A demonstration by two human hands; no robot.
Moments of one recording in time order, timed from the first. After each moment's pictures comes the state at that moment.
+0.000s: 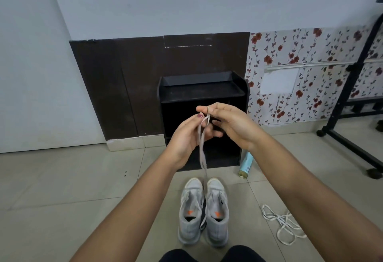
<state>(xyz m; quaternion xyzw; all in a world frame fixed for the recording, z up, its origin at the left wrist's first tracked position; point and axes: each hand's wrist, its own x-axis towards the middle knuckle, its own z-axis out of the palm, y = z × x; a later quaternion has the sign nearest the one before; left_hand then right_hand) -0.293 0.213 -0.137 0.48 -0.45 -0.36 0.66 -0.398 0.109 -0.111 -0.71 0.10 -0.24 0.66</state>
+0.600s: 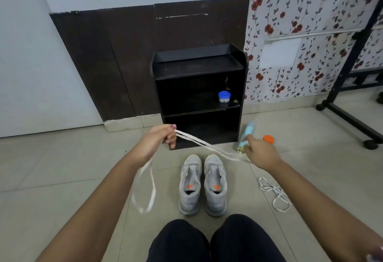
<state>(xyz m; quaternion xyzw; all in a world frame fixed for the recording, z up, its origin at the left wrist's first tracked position) -0.237 0.255 -0.201 0.62 -0.44 -0.34 0.56 -0.466 0.050 -0.277 -0.90 0.42 -0.08 0.13</state>
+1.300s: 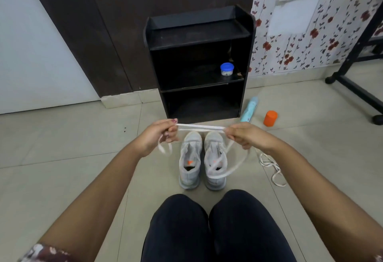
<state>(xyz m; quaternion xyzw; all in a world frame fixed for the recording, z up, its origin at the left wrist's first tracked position) -0.225 0.247 -0.262 0.59 -0.35 -0.49 0.54 -0.450 0.073 -0.273 -0.76 0.26 -0.04 0.60</state>
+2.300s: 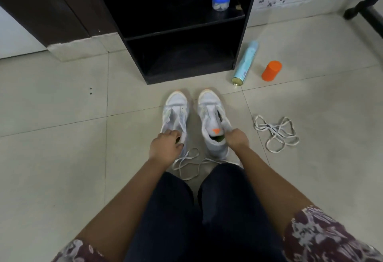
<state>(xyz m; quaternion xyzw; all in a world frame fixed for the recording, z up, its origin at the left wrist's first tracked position) -0.255 0.199 -0.453 0.86 -0.47 -0.20 0.03 -0.425 0.040 -0.498 -0.67 0.62 0.08 0.40</state>
